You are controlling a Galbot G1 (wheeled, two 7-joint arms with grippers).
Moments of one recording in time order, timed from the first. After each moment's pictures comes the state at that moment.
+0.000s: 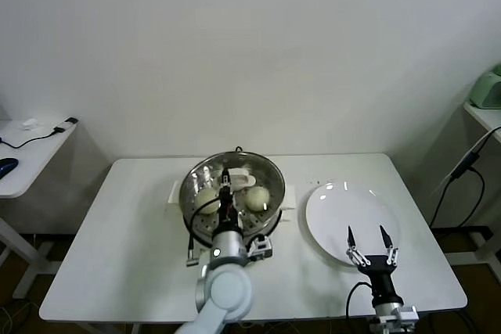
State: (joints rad) left arm 1.10 -1.46 0.05 -1.87 1.62 0.72 0.23; right arm -1.50 1.37 0.60 1.67 0.19 0.40 -0.04
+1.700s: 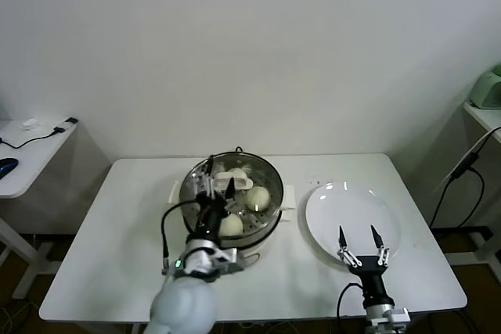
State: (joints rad) left arm 1.25 -1.36 -0.11 -2.13 0.99 0.44 0.03; right arm -1.51 1.38 0.56 1.69 0.20 0.40 -0.03
